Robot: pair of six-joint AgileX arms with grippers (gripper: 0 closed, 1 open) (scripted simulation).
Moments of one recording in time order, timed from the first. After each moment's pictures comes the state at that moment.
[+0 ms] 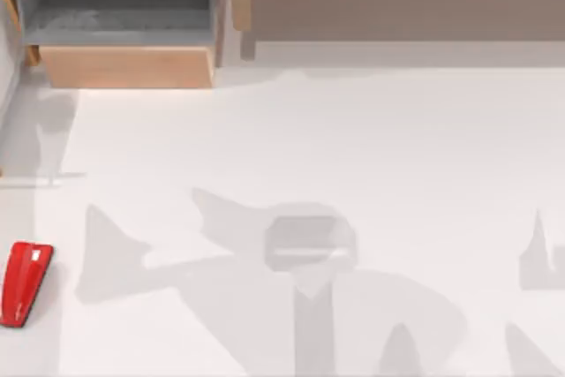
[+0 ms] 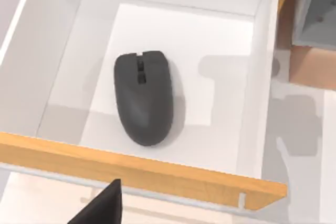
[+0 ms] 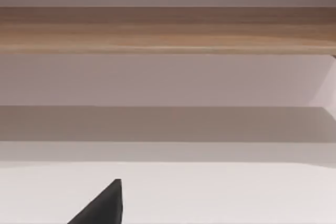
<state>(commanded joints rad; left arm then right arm) 0.24 1.38 1.32 -0.74 0.03 0.08 0.00 0.00 0.00 0.00 0.00 0.00</state>
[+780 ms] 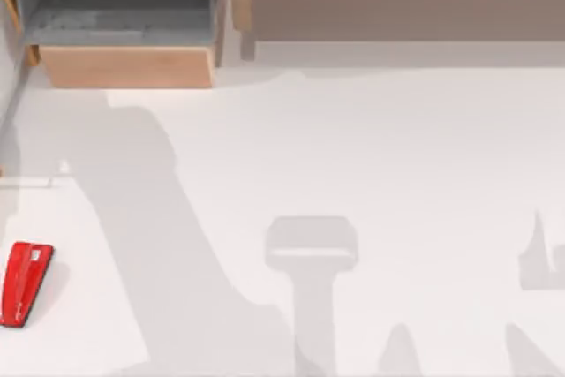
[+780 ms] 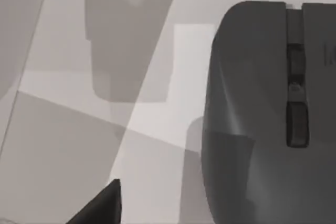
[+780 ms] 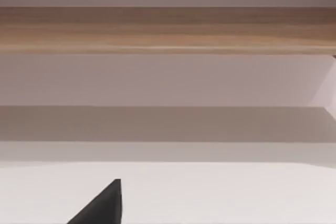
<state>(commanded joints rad) 0.33 2.52 2.37 -1.27 0.00 0.01 0.00 0.00 0.00 0.00 0.00 0.00</state>
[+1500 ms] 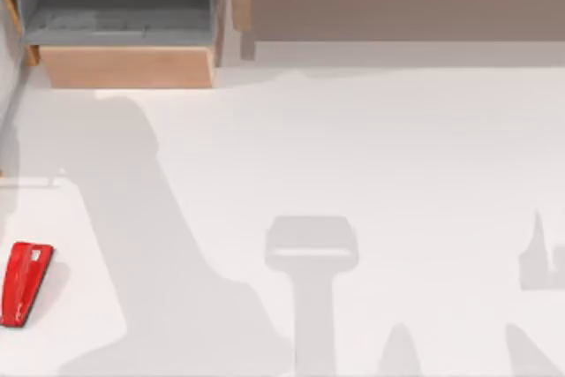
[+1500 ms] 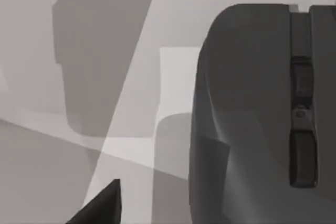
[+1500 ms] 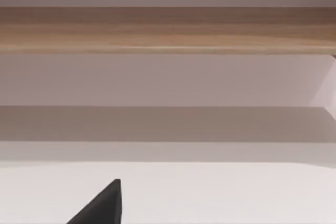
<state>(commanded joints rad) 0.32 2.60 2.44 -1.30 0.00 0.01 0.00 0.00 0.00 0.00 0.00 0.00</state>
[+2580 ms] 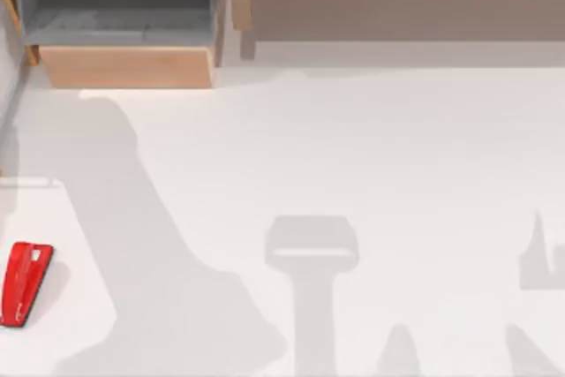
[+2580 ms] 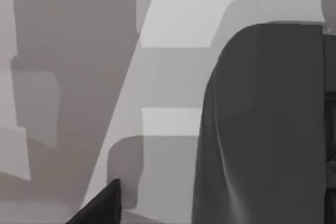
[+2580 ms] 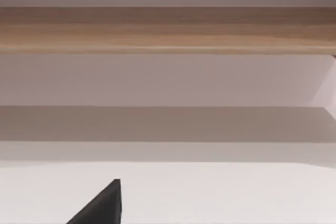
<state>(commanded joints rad) 0.32 2.62 2.37 -1.21 0.00 0.01 0.00 0.00 0.00 0.00 0.00 0.00</state>
